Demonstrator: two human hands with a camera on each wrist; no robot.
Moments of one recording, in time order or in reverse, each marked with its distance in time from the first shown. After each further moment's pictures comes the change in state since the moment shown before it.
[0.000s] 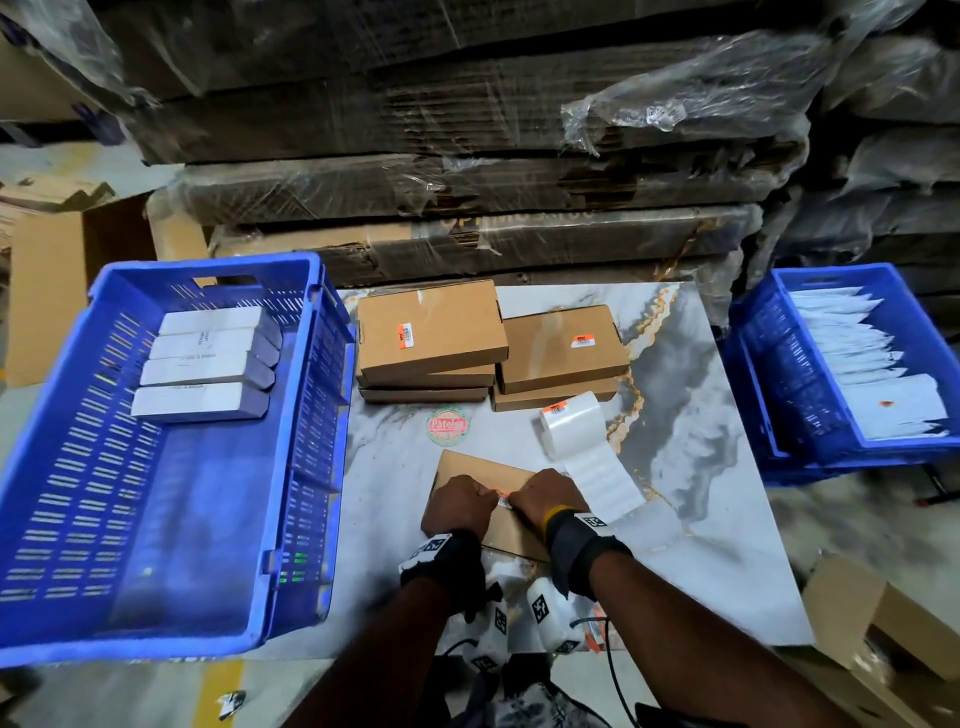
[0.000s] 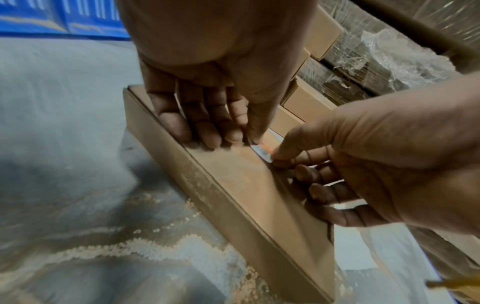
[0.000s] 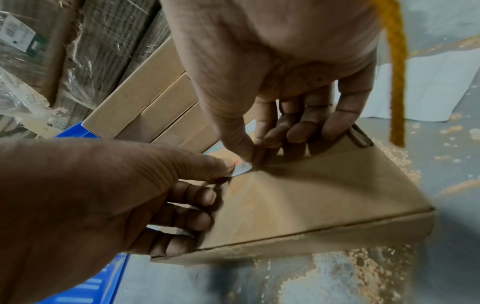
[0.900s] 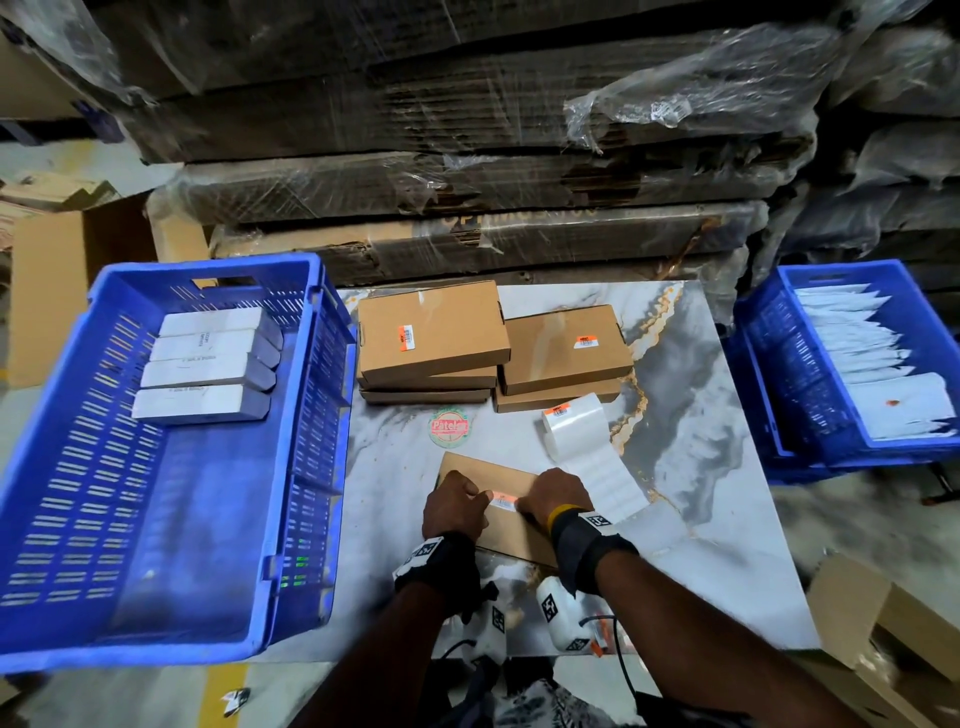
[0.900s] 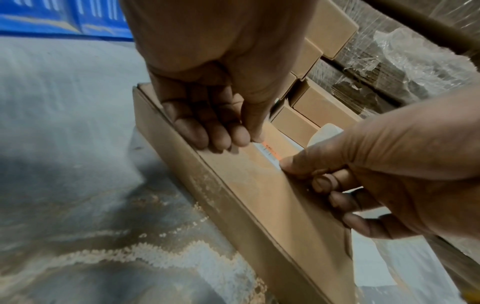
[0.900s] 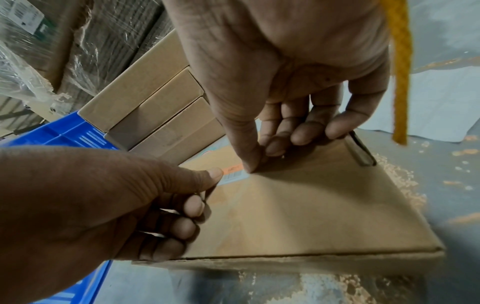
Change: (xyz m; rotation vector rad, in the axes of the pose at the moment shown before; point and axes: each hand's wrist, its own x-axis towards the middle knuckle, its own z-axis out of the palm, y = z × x) left_hand 0.007 -0.011 0.004 -0.232 0.004 -0.004; right_hand 0.011 0.002 -0.005 -0.188 0.027 -0.008
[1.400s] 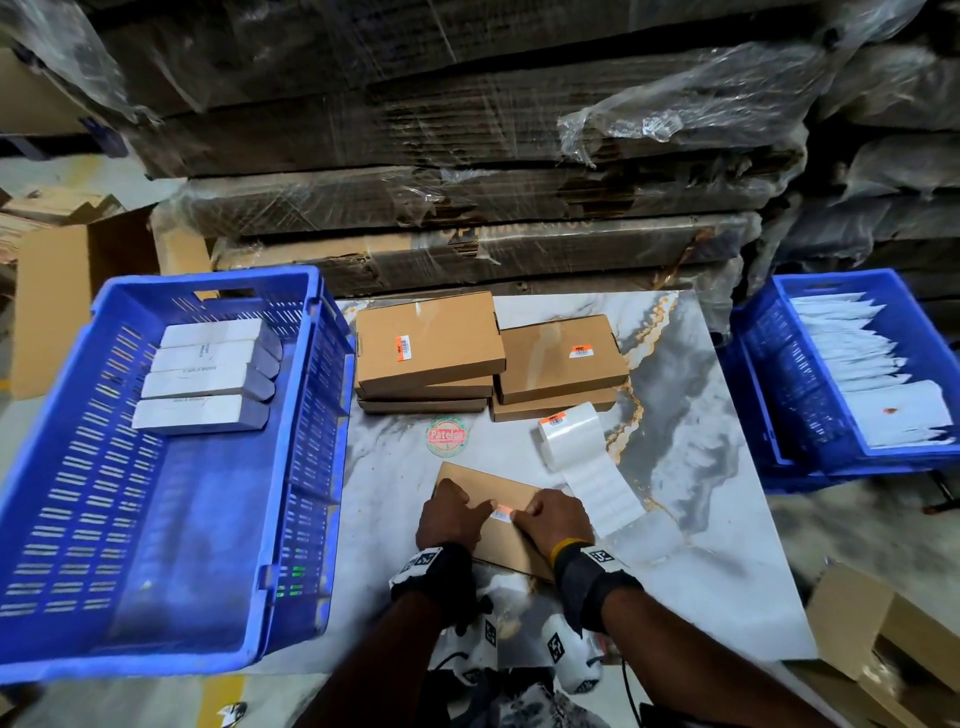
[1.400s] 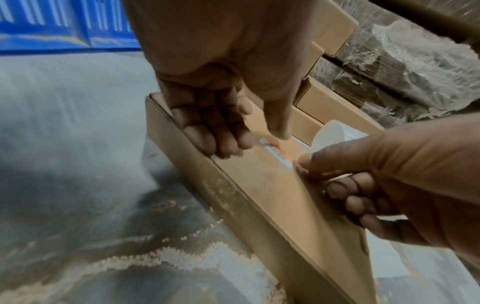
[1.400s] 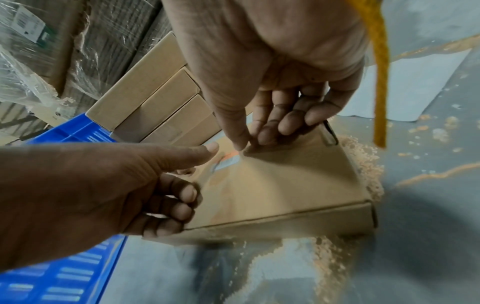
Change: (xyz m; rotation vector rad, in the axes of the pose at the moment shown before) left_hand -0.002 0.004 -0.003 0.101 0.006 -0.019; right_hand -0.014 0.021 0.018 0.216 0.108 -0.068
